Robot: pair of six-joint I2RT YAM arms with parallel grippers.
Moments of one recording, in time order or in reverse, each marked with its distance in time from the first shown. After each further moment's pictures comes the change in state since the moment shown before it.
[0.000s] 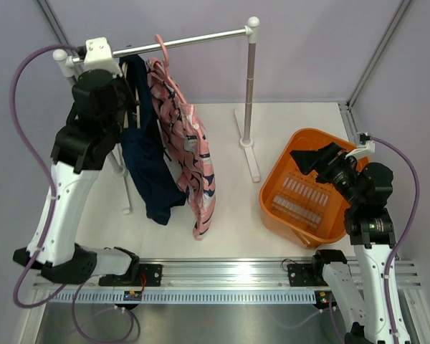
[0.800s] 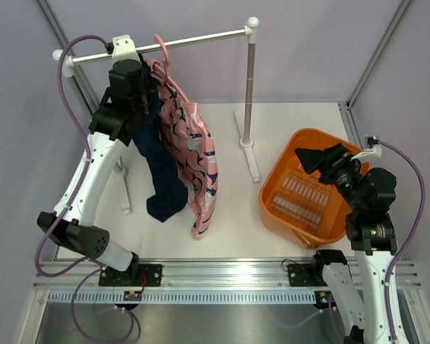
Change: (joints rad) left arm 0.068 0.163 -0.127 0.233 -0.032 -0.001; right arm 0.000 -0.039 0.000 0.005 0.060 0.053
